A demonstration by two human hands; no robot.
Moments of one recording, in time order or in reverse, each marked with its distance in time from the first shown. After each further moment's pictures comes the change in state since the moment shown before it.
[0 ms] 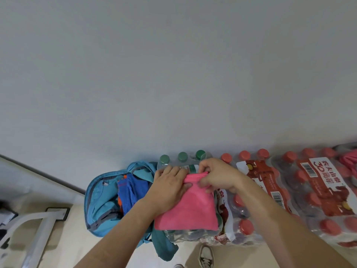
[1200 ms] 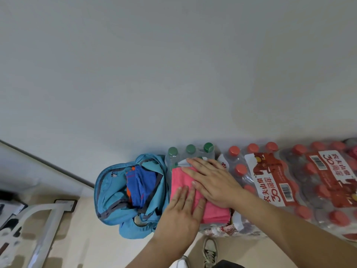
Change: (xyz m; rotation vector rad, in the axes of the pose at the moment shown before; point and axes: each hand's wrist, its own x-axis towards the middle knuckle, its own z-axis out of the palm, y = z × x) left_hand -0.081 0.046 0.032 0.277 0.169 0.133; right_hand 0.011 0.047 0.047 -0.993 0.208 -0.592
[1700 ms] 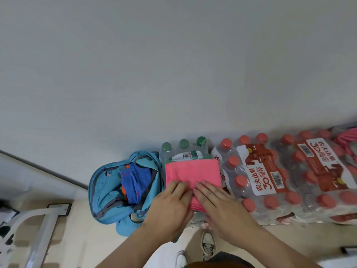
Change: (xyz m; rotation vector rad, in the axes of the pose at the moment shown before) left_hand 0.001 -0.022 -0.005 -0.194 0.079 0.045; right_hand -0.080 -0.050 0.019 -0.072 0.086 0.048
